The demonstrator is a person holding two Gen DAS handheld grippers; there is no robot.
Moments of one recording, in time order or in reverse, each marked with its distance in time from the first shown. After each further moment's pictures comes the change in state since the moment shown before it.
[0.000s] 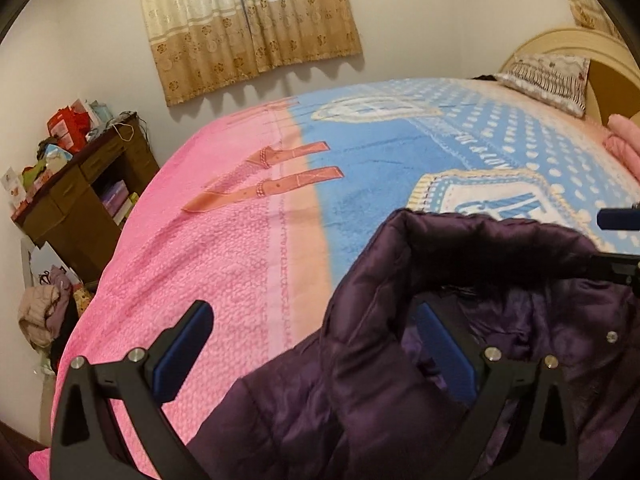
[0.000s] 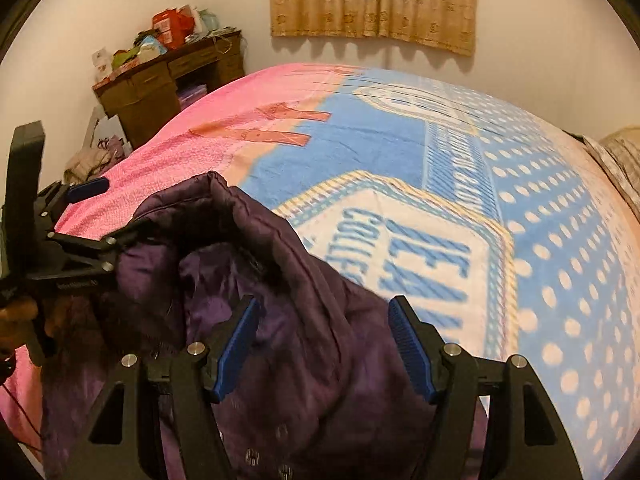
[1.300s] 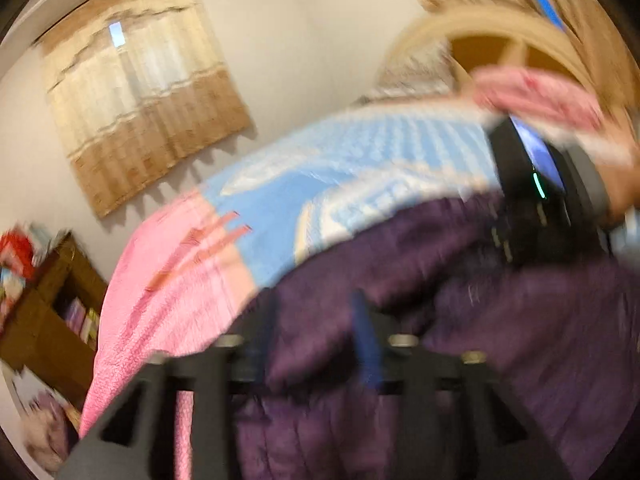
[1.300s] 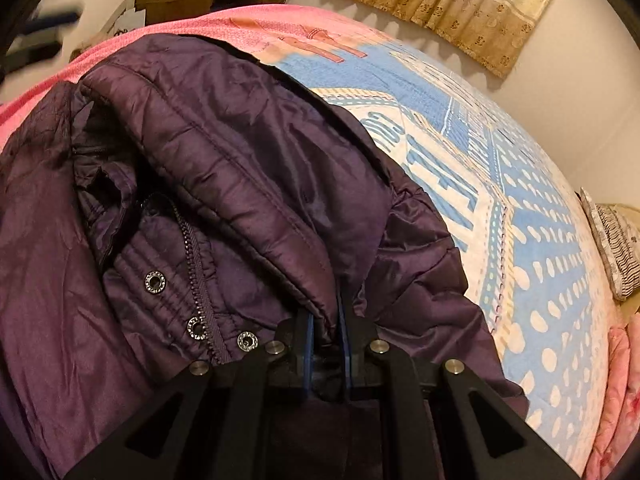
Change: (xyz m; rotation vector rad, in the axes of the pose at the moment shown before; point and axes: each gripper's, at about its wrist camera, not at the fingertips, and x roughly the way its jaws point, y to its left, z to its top) left arm -0.126 -0.015 -0.042 0.323 -0.266 -0.231; right arm 0.009 0.019 -0.107 -0.257 0.105 -0.120
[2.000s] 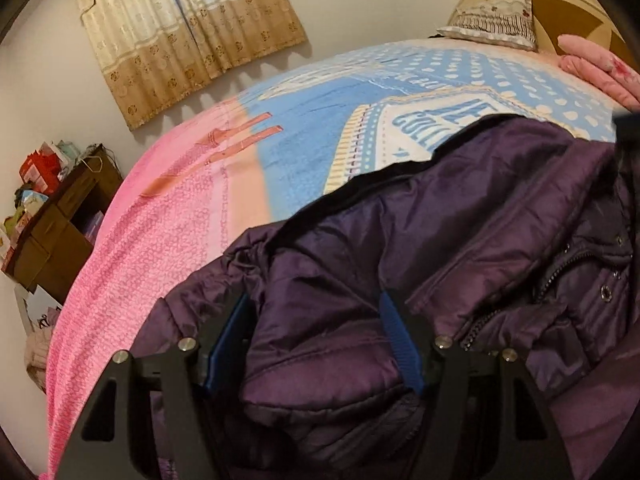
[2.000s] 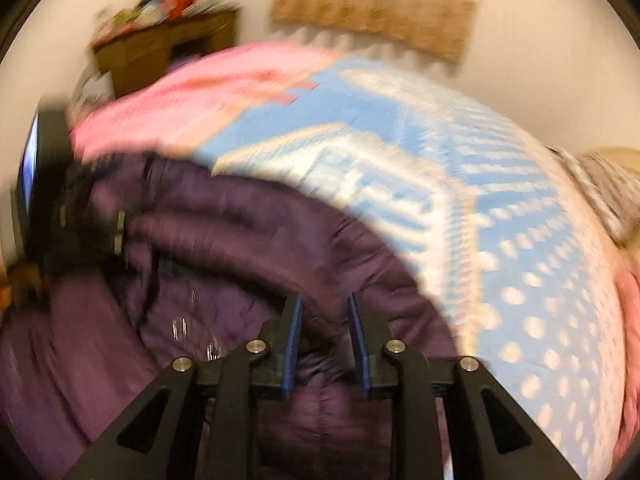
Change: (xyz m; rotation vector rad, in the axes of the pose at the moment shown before) left arm 0.121 -0.005 -0.048 -0.139 0.285 0.155; right arm -0.080 -0.040 0.016 0.319 -0.125 -0.037
